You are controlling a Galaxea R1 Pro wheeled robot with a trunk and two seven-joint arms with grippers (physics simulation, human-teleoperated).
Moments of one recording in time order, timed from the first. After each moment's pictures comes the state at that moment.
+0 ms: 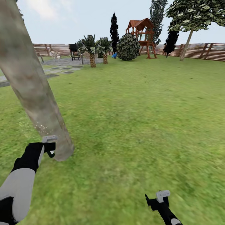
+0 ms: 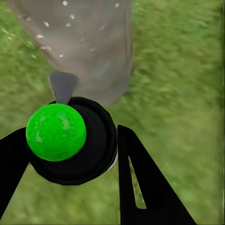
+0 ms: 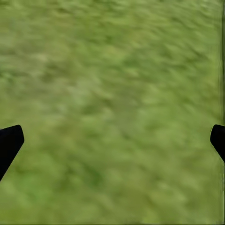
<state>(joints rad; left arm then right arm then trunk) -0.88 0.17 0.41 -0.74 -0.33 0.60 -0.17 -0.49 -0.07 -0.09 -0.13 0.23 -0.53 0.05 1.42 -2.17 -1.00</state>
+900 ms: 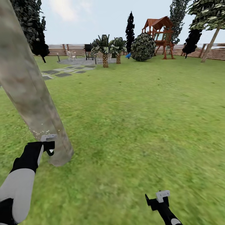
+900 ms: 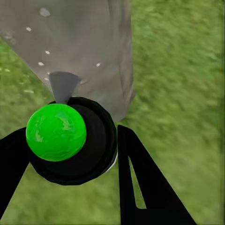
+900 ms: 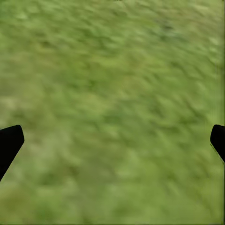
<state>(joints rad) -0.87 0.17 0.40 -0.78 -0.33 0.60 -0.17 -0.49 -0.07 -0.09 -0.13 0.23 -0.53 0.05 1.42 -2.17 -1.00</state>
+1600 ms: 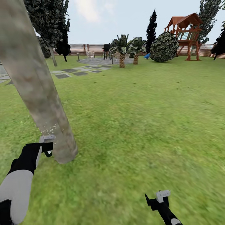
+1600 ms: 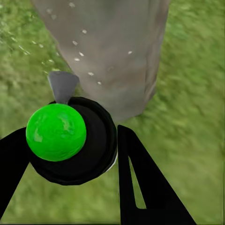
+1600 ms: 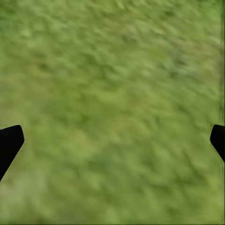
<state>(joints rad) -0.86 0.19 0.41 -0.78 -0.33 0.60 -0.17 -0.49 -0.07 -0.09 -0.13 0.23 -0.53 0.05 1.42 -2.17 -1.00</state>
